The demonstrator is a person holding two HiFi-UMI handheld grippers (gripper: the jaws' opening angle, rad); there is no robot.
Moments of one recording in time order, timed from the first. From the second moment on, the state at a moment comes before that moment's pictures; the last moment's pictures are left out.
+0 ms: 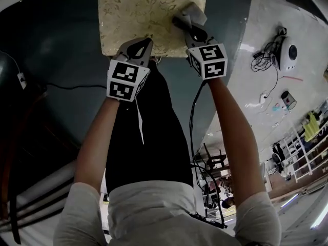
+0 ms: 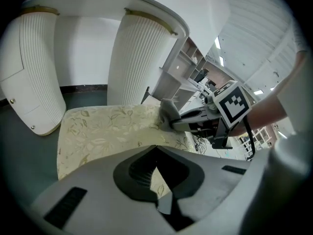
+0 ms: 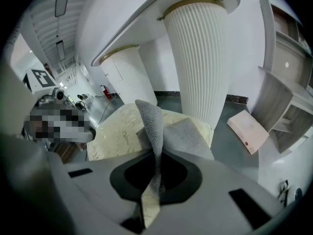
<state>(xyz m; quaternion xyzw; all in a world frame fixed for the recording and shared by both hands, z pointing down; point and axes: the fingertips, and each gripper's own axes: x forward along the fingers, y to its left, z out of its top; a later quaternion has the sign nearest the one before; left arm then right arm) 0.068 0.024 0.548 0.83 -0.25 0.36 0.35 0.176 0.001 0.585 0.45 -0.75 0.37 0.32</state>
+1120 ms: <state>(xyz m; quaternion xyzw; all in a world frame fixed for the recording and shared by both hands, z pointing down) 0.103 0.011 0.548 0.84 -0.19 0.39 0.32 0.239 -0.053 0.589 0.58 -0.67 0.39 0.24</state>
